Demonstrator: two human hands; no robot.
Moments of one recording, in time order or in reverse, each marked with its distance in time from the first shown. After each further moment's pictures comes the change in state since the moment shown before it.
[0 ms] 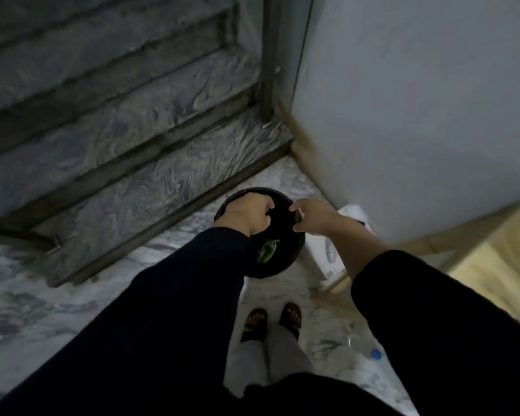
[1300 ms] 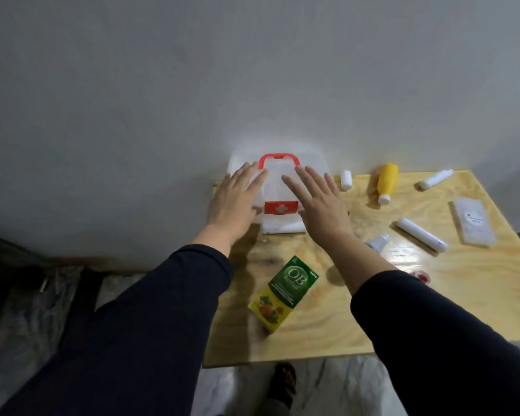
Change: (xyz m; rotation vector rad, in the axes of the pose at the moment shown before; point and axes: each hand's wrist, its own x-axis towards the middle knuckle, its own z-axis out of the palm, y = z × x) left_hand -0.001 0.439 0.124 0.548 0.281 1.166; right_hand -0.287 0.341 -0.013 -0.259 1.053 0.675
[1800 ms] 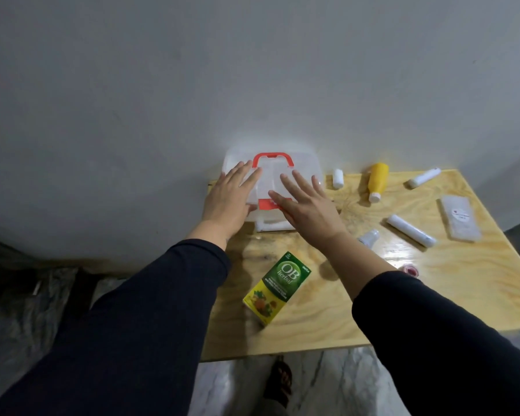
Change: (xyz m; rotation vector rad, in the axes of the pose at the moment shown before) left_hand -0.002 0.003 -0.003 -0.020 0.020 0.007; right_hand -0.007 -0.004 -0.010 0.001 0.033 -0.185
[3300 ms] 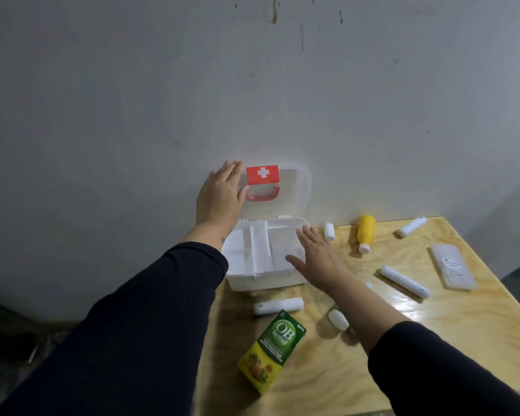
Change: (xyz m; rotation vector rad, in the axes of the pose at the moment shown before) left_hand 0.070 0.014 -0.085 -0.059 0.325 -0.076; right_hand 0.001 0.025 -0.035 0.381 -0.315 0.457
